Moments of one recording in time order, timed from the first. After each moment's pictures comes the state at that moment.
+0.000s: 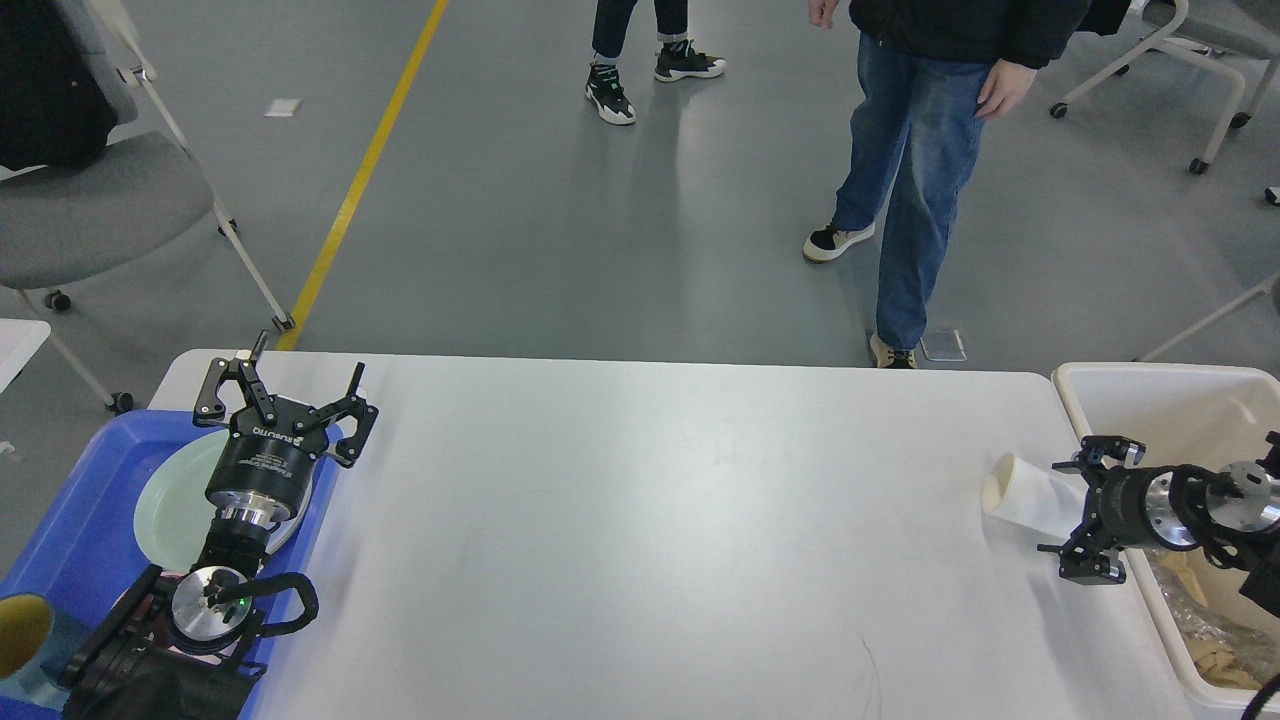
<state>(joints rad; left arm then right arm) -0.34 0.09 -1.48 -0.68 0.18 -0.63 -0.13 0.81 -0.46 -0.32 0.26 0.82 0.33 -0.50</state>
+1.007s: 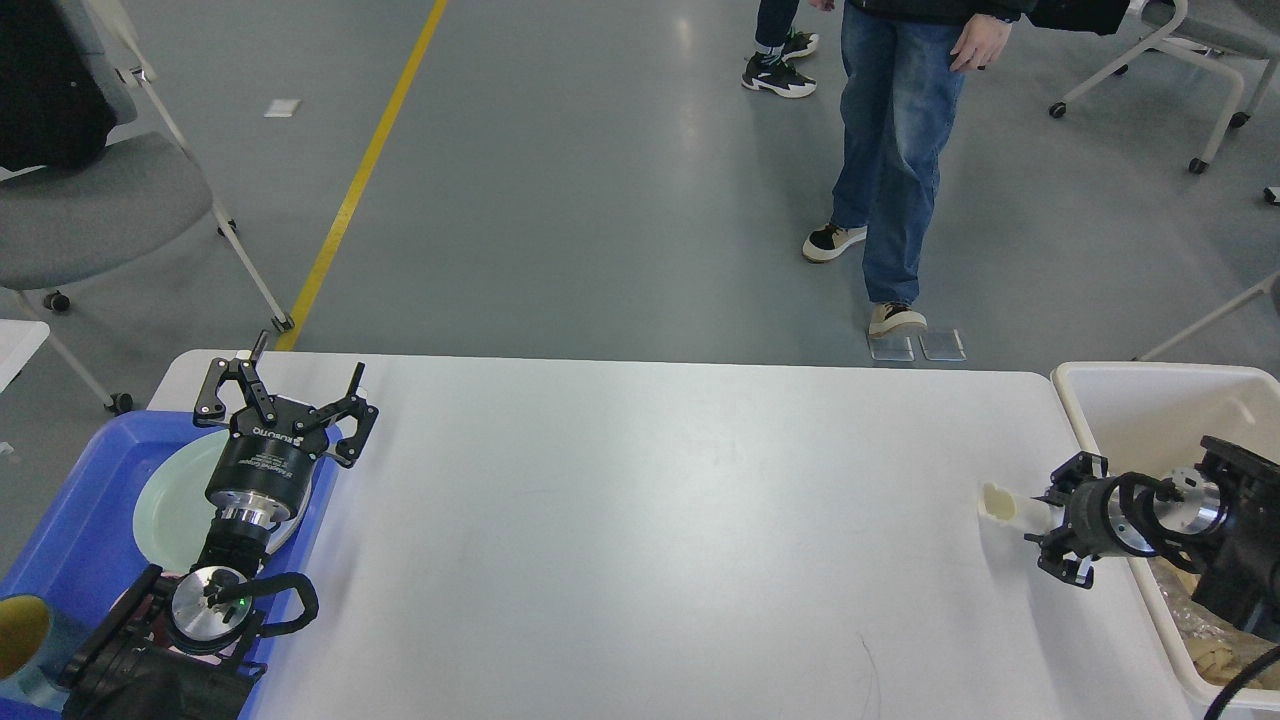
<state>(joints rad) -0.34 0.09 -1.48 -0.68 0.18 -0.63 -0.13 0.81 -0.39 -0.32 0.23 0.74 0.20 -0.48</state>
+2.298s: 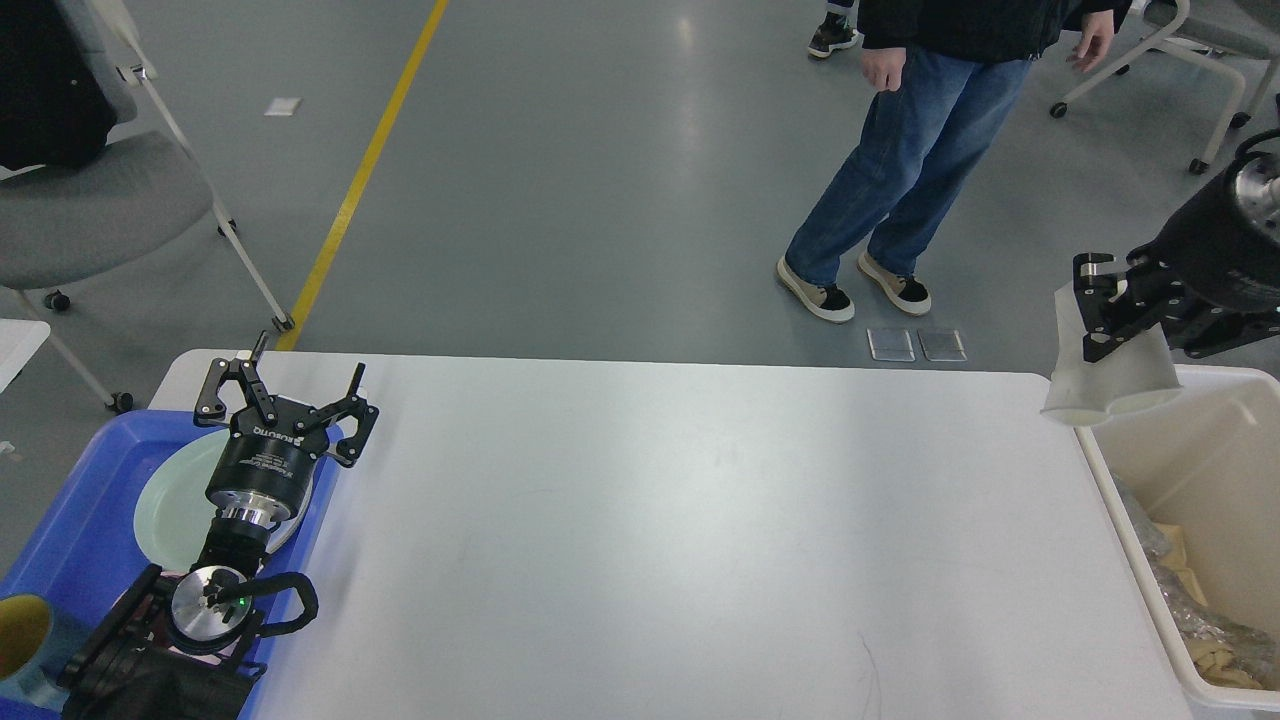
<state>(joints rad) -0.34 0.09 -1.48 -0.68 0.18 -0.63 -0.13 2.45 -0.47 -1.46 1.51 -0.08 0.73 -0.10</state>
